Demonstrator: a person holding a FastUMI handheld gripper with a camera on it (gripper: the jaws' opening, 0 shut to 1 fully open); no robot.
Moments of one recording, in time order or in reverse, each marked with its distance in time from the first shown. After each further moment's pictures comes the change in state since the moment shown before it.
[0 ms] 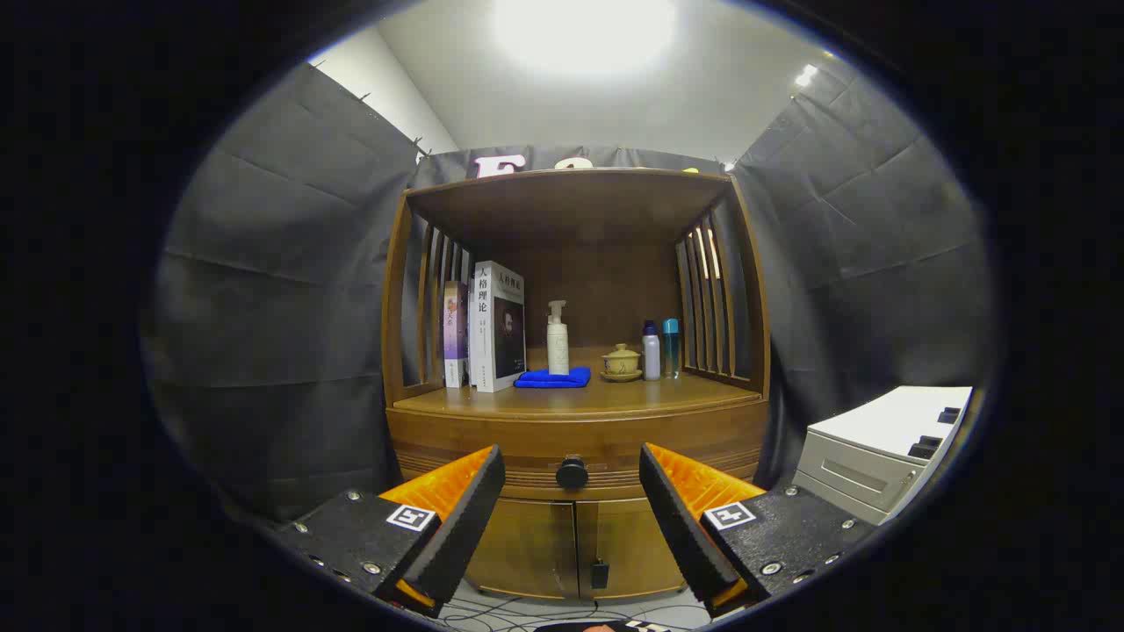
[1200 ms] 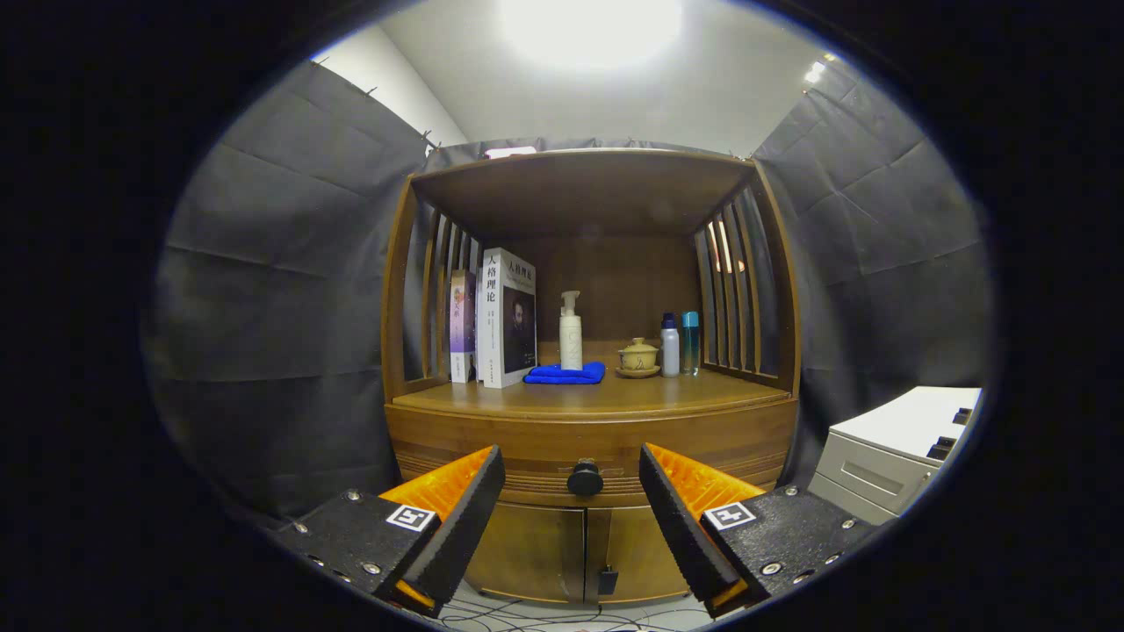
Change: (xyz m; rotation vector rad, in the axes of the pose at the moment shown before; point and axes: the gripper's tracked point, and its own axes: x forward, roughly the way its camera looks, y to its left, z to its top) arm 0.044 0.011 -0.019 -0.019 0.035 0.045
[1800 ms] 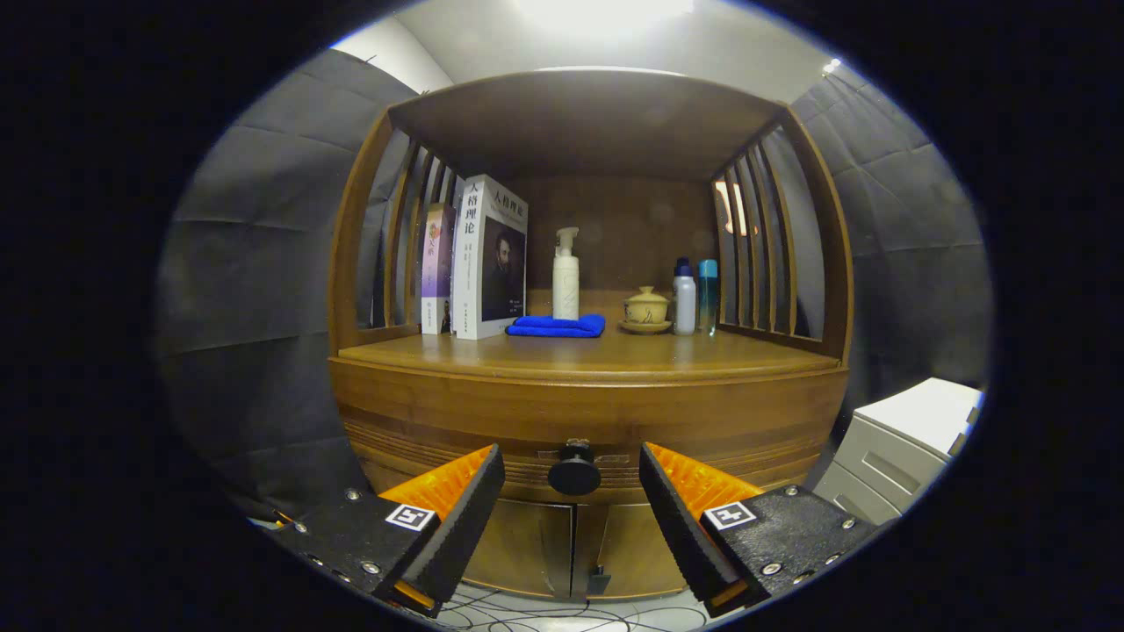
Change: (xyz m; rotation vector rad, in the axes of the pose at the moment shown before) arm 0.083 -0.010 -0.068 -0.025 0.141 0.001
